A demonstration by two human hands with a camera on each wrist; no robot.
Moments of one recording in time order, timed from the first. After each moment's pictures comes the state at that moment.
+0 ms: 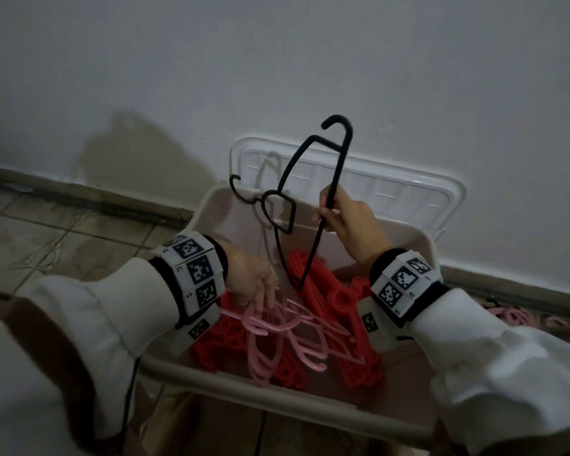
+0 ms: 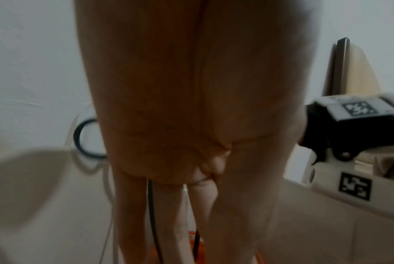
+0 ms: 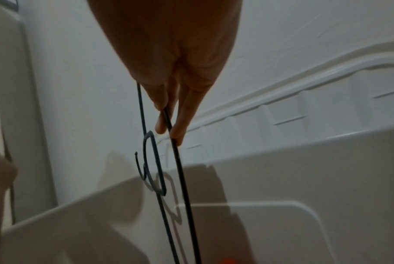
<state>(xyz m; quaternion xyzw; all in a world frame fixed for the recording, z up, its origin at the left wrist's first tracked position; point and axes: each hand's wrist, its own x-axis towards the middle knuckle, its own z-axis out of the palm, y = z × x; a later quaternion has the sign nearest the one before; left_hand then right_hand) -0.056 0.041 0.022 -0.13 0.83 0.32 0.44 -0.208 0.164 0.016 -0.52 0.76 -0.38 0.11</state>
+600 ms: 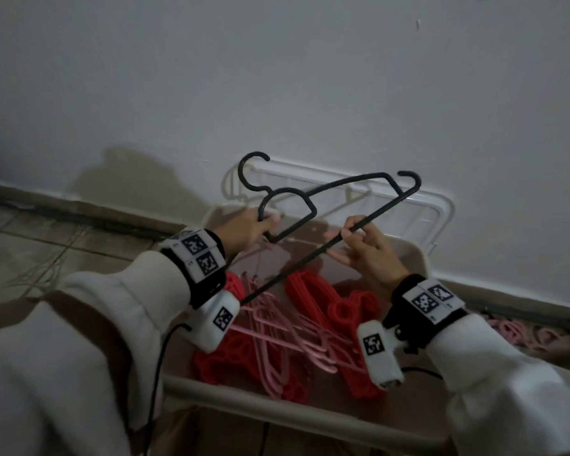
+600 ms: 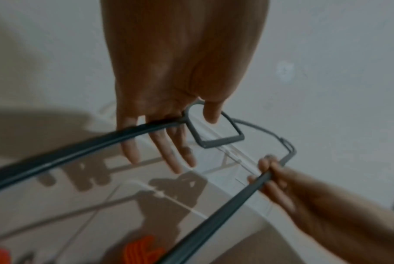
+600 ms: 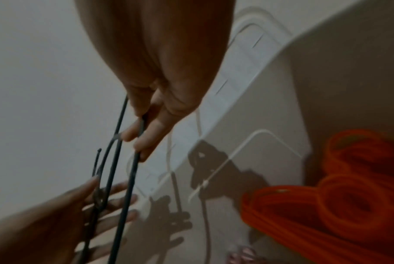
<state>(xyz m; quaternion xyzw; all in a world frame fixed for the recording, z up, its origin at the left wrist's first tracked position) -0.077 0.011 0.026 -0.29 0.79 0.55 -0.03 -0.206 0.188 0.013 -0.22 0.58 -0.69 0.37</state>
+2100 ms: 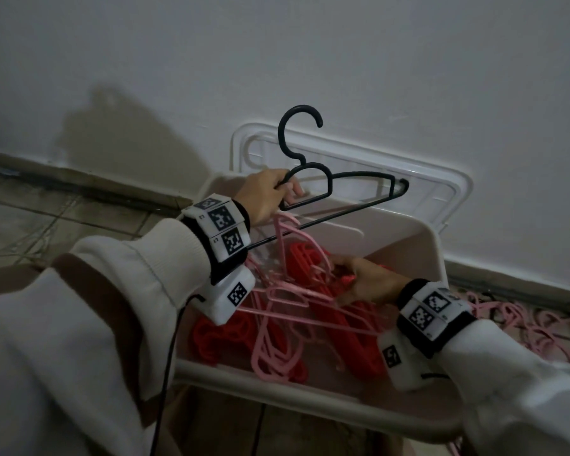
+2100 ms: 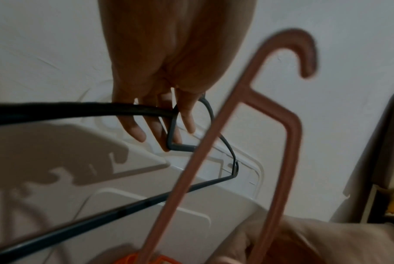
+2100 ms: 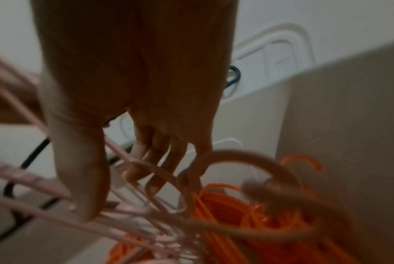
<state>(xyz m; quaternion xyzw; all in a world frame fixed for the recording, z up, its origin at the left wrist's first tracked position) -0.101 0.014 0.018 -0.25 0.79 0.55 -0.12 -0.211 0.207 -0.036 -0.46 0.75 -0.20 0.43</state>
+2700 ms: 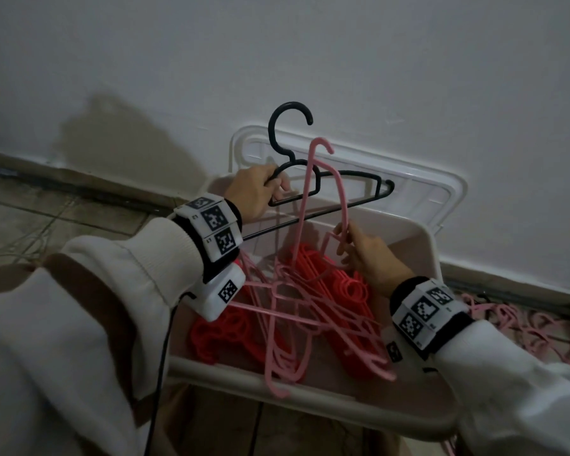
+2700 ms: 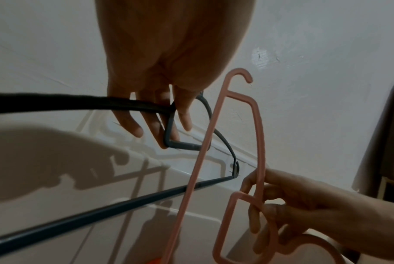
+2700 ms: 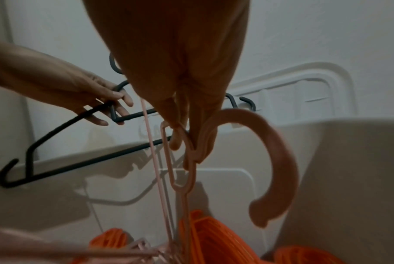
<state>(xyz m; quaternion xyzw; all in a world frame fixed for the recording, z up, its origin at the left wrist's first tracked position) -0.092 0.009 0.026 -0.26 0.81 0.50 -0.16 -0.202 0.201 -0.009 -0.47 0.83 -0.23 0.20</state>
